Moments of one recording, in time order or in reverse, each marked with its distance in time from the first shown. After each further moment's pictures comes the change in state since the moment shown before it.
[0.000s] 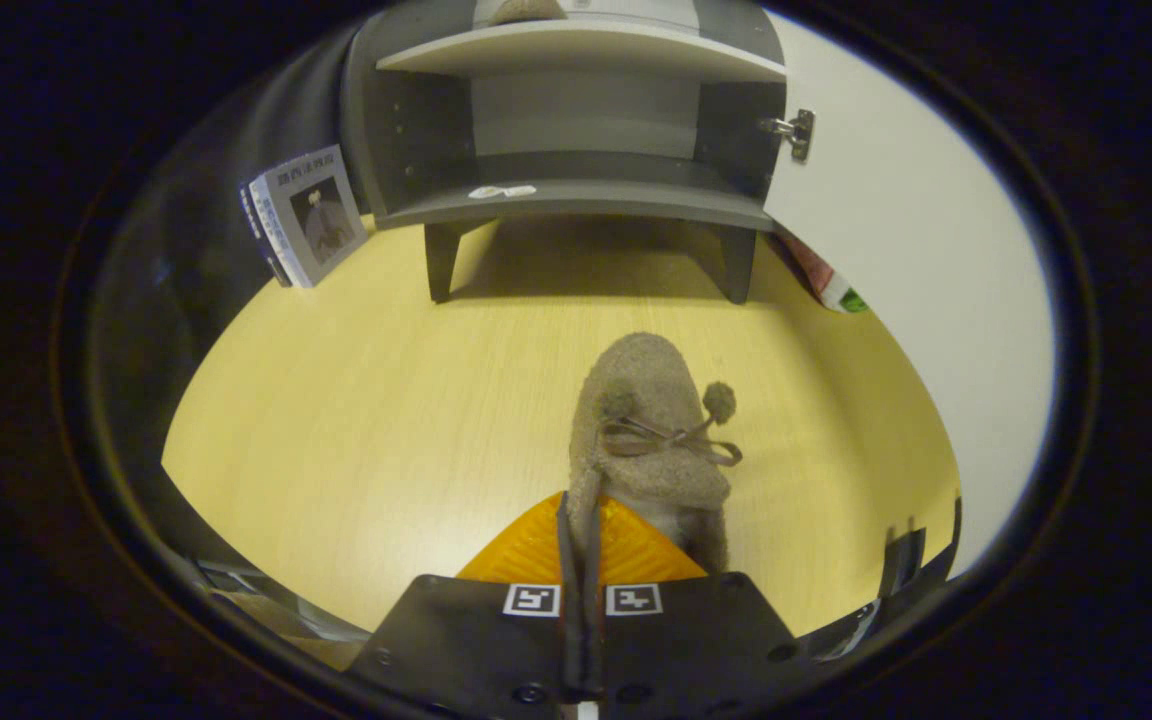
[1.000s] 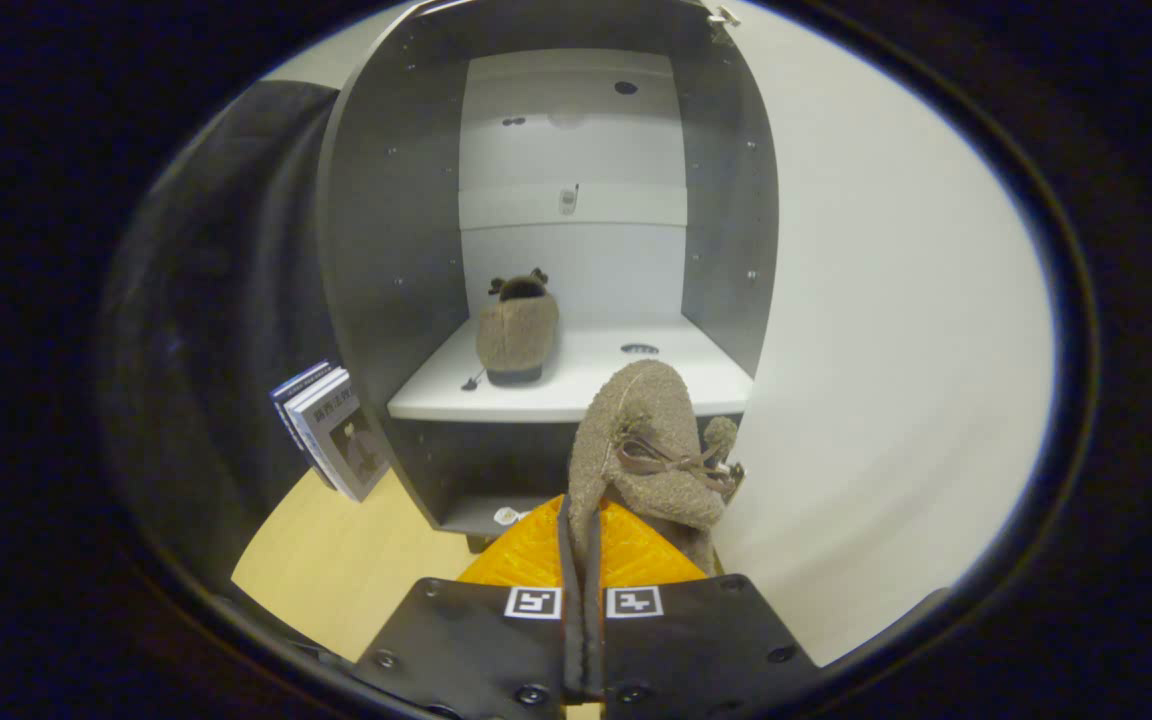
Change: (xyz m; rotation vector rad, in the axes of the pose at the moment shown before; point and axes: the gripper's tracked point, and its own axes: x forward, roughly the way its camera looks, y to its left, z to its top) arm -0.146 -0.010 0.294 -0.004 -0.462 0.013
